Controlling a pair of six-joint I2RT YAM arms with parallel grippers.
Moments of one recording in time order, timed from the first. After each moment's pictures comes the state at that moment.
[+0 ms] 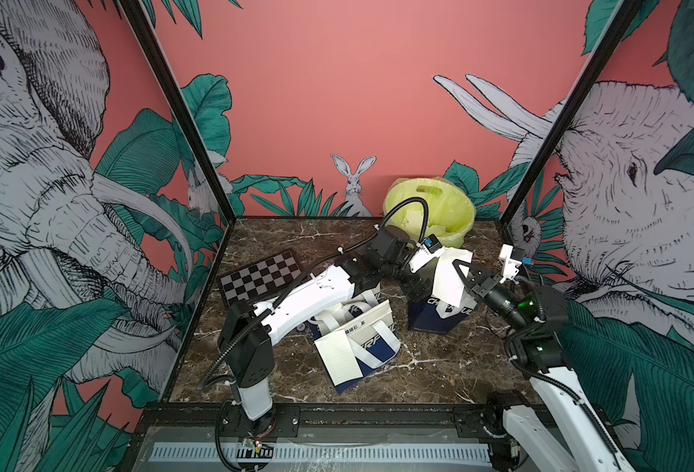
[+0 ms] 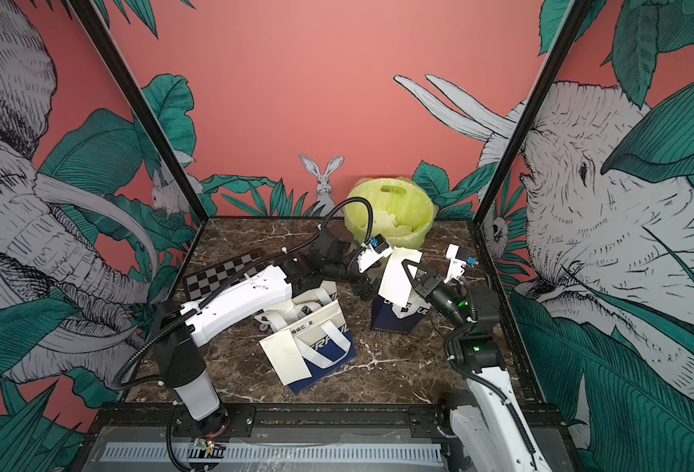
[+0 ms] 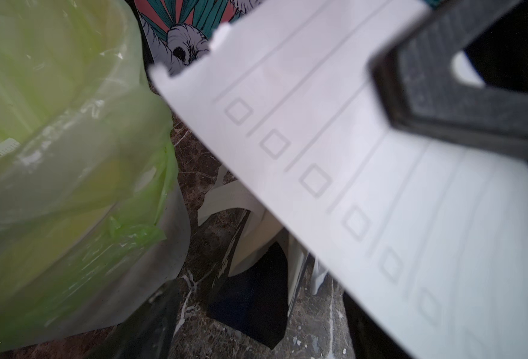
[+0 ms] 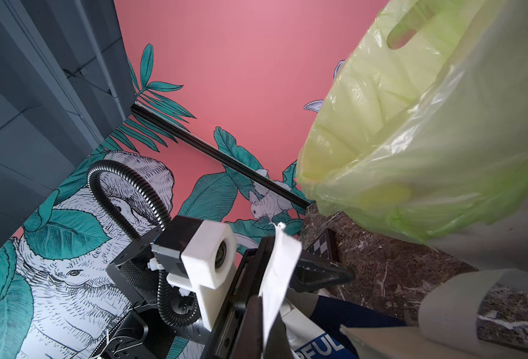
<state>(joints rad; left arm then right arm) -0.93 1.75 1.61 -0.41 0.38 0.15 0.12 0.70 0.60 0.21 -0.61 1.13</state>
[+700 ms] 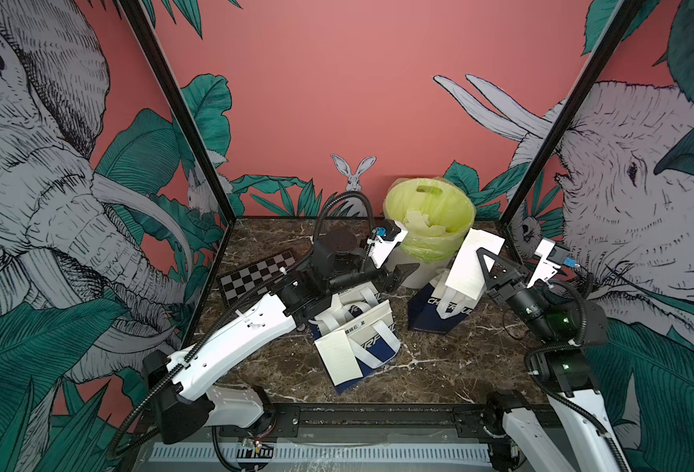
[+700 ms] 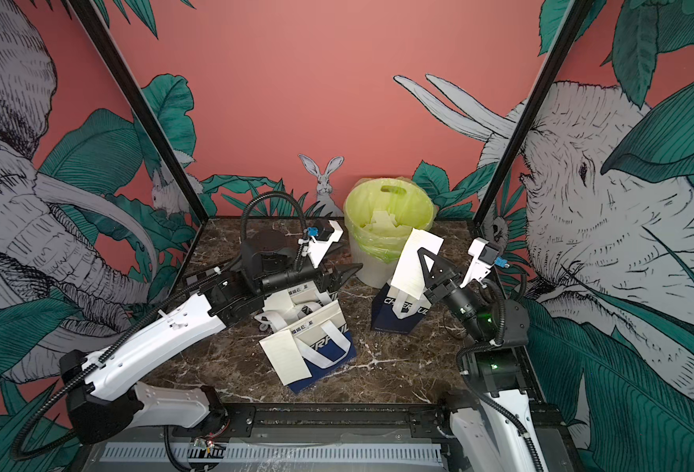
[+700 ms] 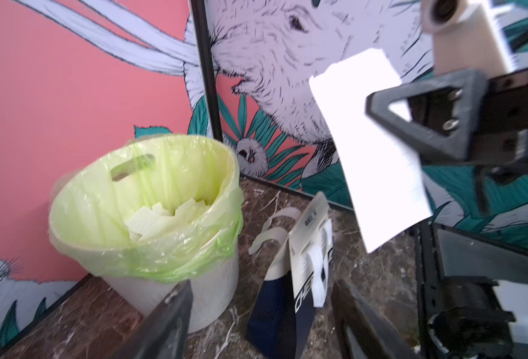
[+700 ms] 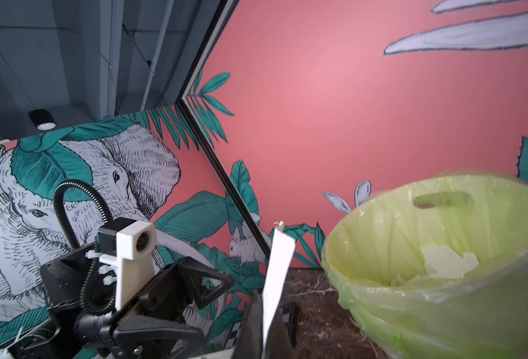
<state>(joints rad) -0.93 1.30 1.34 -0.12 0.25 0.02 0.12 0.59 0.74 0.23 -0.49 0.73</state>
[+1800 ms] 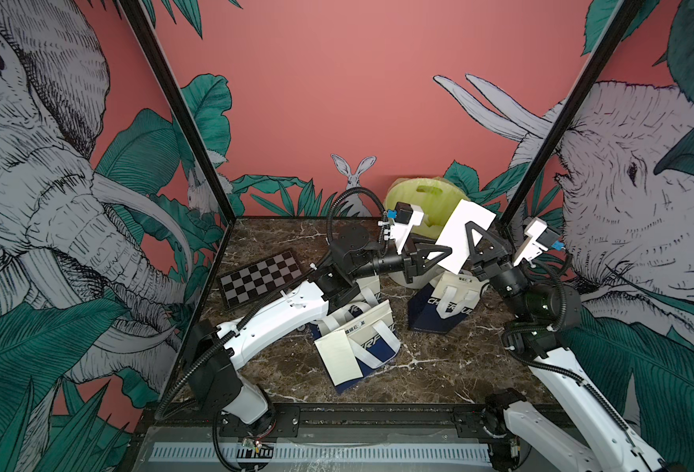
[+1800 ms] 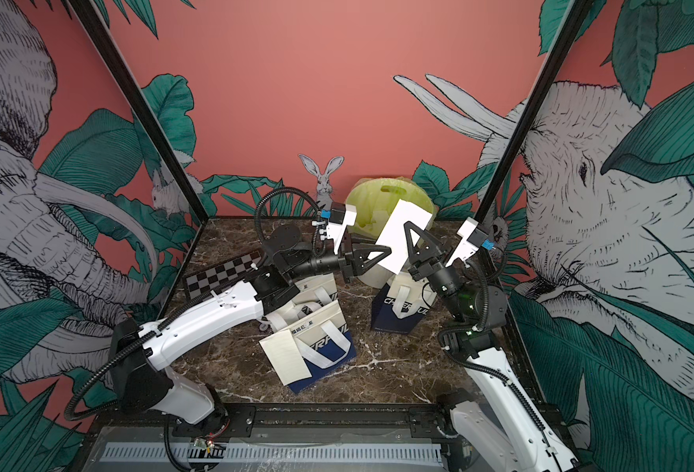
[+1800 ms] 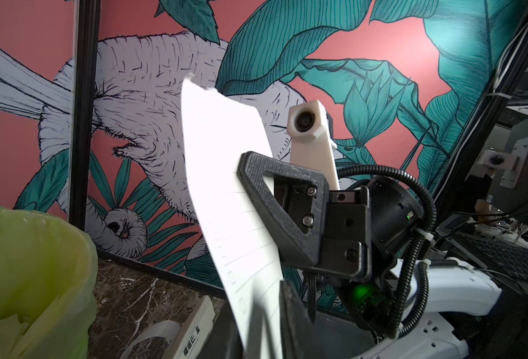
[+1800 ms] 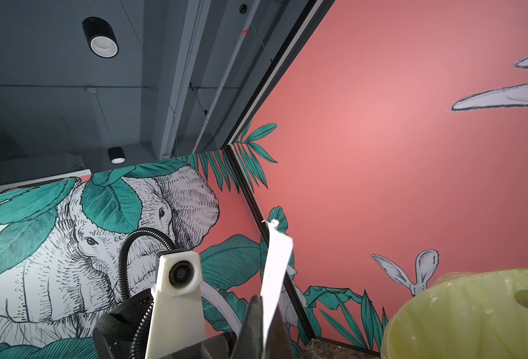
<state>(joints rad) -0.93 1.52 1.38 0.38 0.57 -0.40 0.32 0.82 0.76 0.68 -0.36 0.75</state>
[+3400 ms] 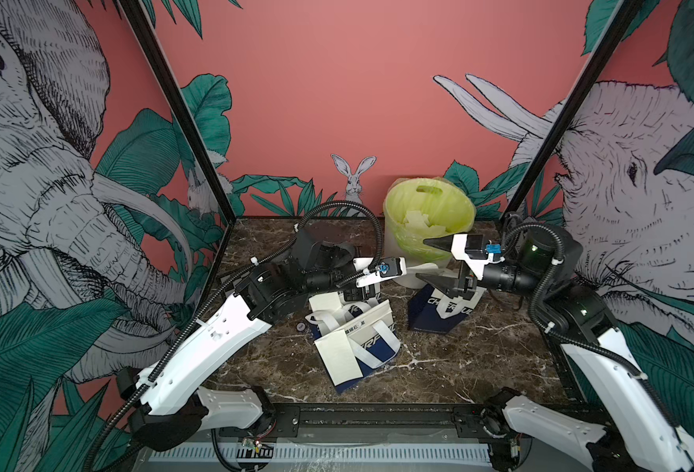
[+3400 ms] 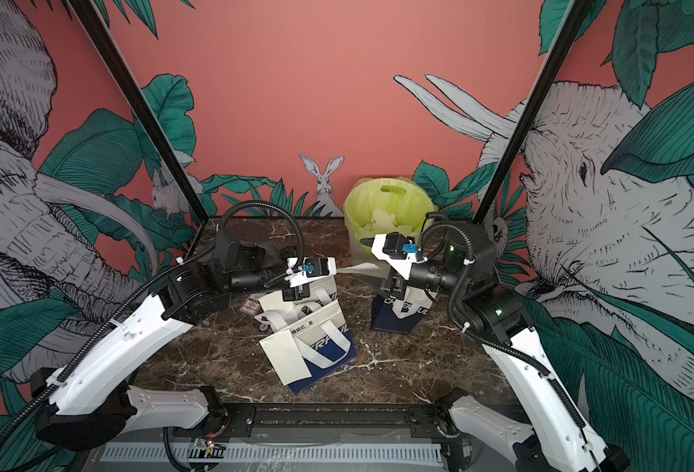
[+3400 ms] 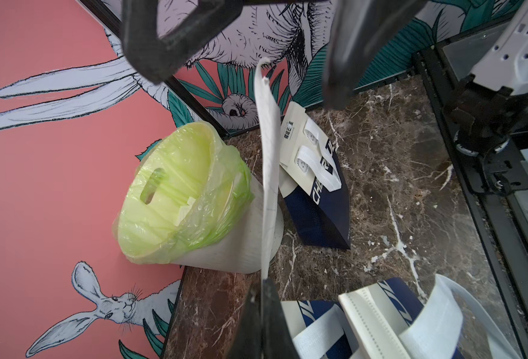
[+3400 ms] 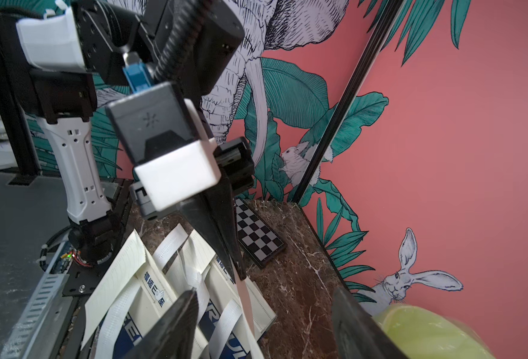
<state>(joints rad) -0.93 1.25 1.59 -0.74 0.24 0.74 0.54 1.02 1.43 -0.56 -0.71 -0.48</state>
